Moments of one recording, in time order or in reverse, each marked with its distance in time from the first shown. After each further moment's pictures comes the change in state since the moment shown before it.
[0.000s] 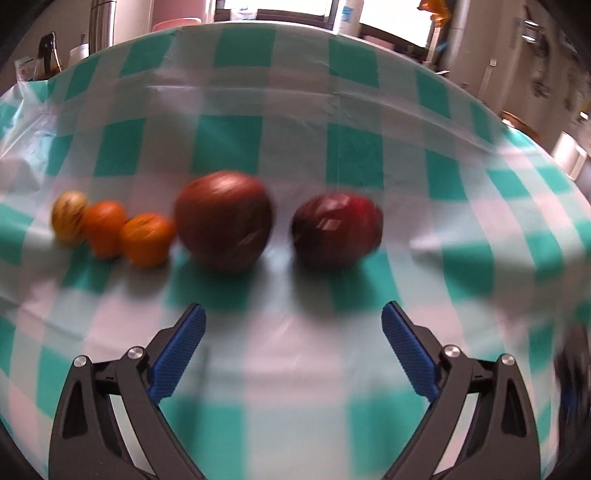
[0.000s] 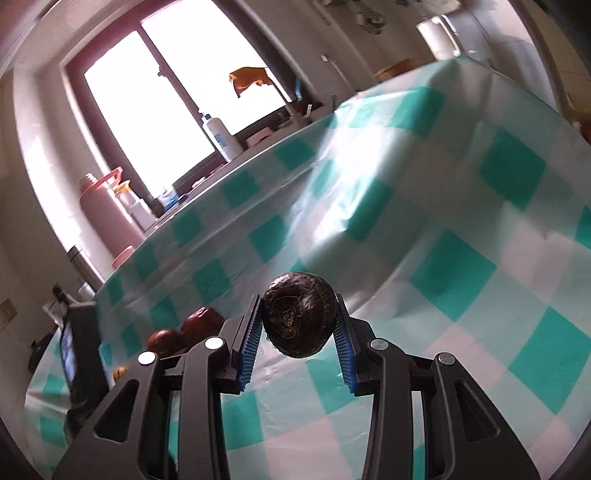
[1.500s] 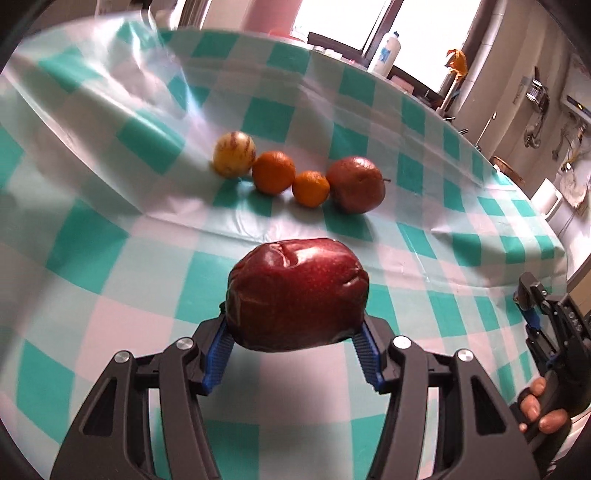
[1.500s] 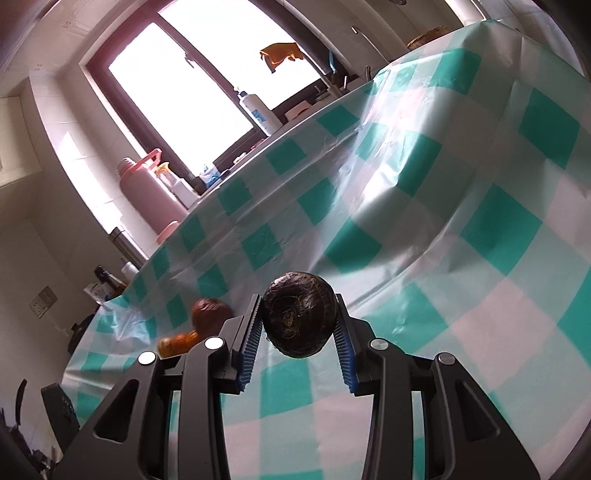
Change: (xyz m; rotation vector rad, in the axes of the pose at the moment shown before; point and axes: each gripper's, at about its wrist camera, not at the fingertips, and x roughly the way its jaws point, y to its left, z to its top) left arm -0.101 0.154 -0.081 -0.109 -0.085 -0.133; right arm -0.007 0.012 -0.021 0.004 0.112 0.208
